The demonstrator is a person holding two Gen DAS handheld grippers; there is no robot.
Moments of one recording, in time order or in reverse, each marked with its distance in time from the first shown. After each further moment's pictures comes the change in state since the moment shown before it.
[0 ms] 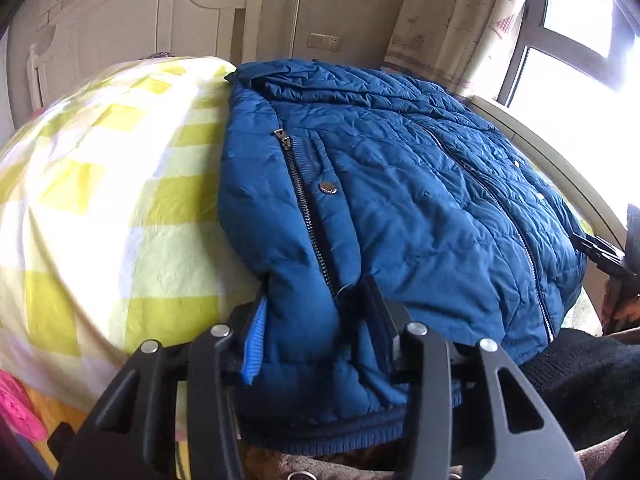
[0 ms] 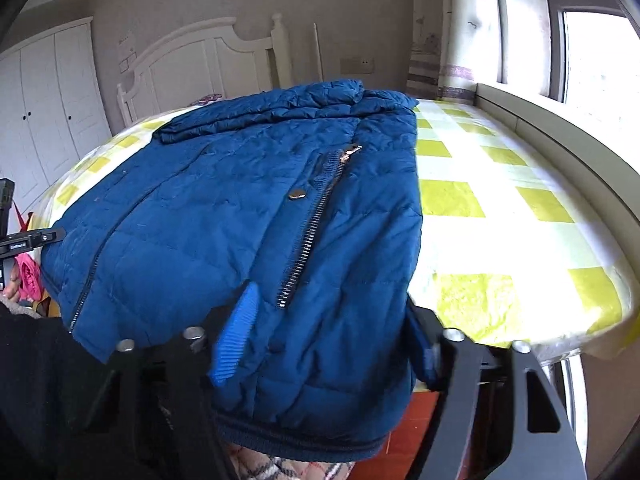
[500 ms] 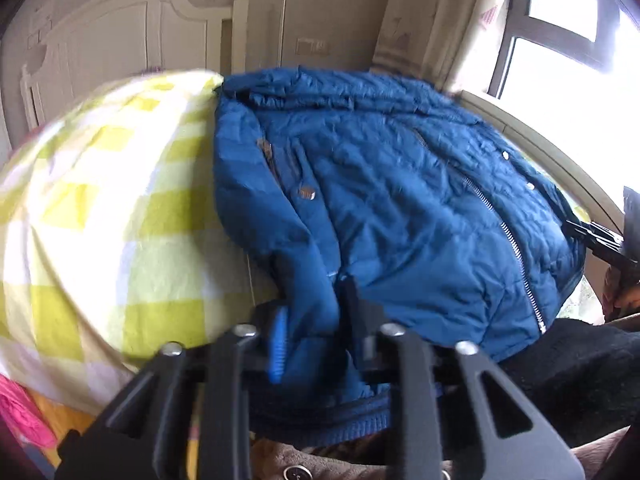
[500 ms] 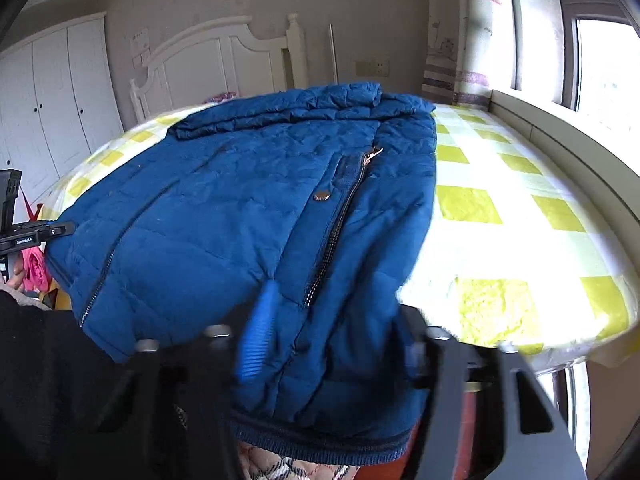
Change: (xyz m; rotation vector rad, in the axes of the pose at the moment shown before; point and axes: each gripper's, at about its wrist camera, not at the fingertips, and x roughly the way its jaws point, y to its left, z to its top) left arm -0.011 -0.019 0.002 0.072 -0.029 0.010; right arm -0.003 0.009 0.002 -0.031 -0.013 0.019
